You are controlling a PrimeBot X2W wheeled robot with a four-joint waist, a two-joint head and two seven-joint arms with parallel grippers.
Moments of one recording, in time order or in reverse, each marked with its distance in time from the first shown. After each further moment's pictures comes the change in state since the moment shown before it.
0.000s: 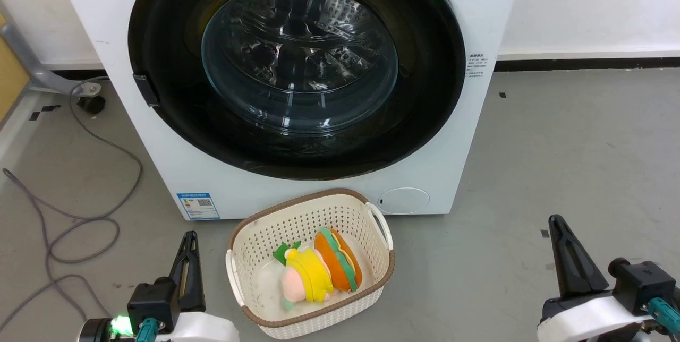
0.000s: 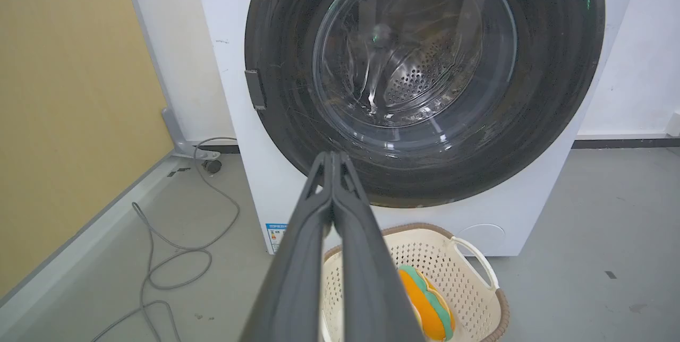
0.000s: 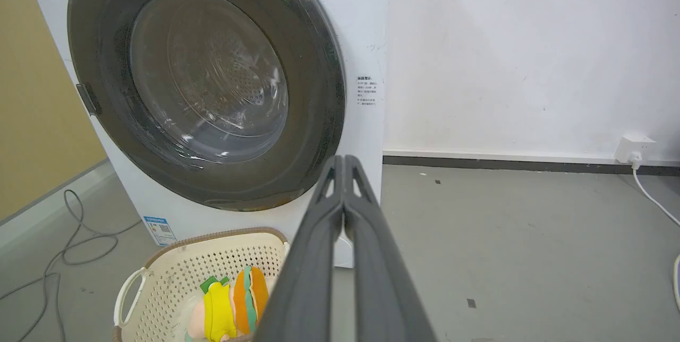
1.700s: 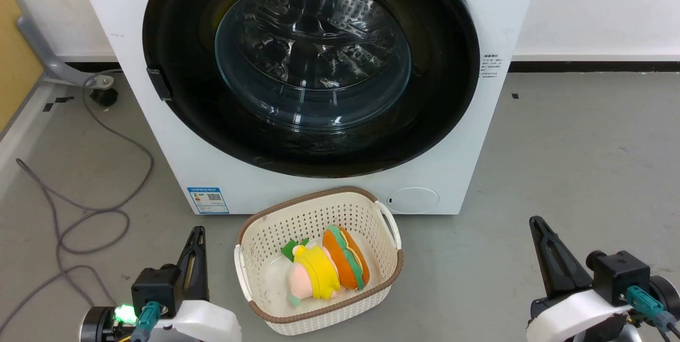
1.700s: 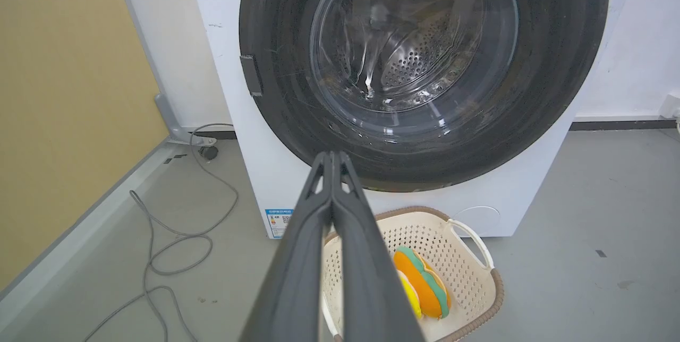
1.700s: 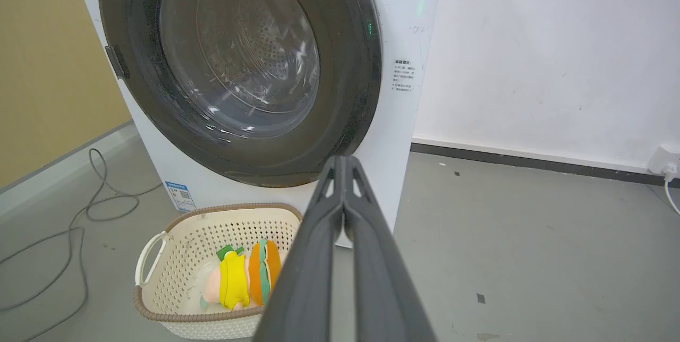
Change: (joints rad) left arm -0.018 -0.002 0.006 -0.029 0.010 -0.051 0.108; right arm 0.000 0.000 0.040 -0.045 -0.045 0.000 0.111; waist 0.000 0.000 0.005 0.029
